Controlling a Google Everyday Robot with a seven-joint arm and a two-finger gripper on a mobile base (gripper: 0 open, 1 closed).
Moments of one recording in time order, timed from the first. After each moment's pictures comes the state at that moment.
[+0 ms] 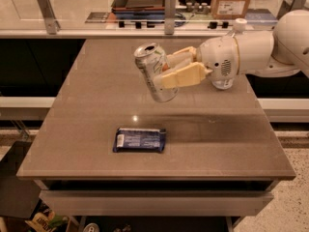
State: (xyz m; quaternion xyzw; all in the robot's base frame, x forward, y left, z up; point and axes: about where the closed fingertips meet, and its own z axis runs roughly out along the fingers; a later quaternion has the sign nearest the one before) arm 0.523 -0.023 0.959 -0.51 0.60 0.45 0.43
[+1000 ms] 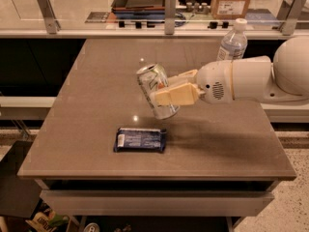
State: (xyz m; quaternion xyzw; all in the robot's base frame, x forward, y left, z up) arm 0.515 -0.032 0.912 -0.40 0.72 0.37 0.42
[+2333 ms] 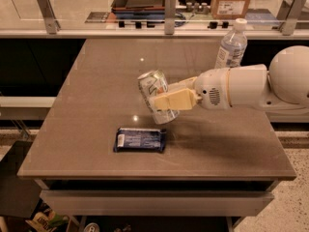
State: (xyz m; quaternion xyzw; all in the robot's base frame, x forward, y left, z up) arm 0.516 -0.034 0.893 -0.36 0.76 0.36 0.42
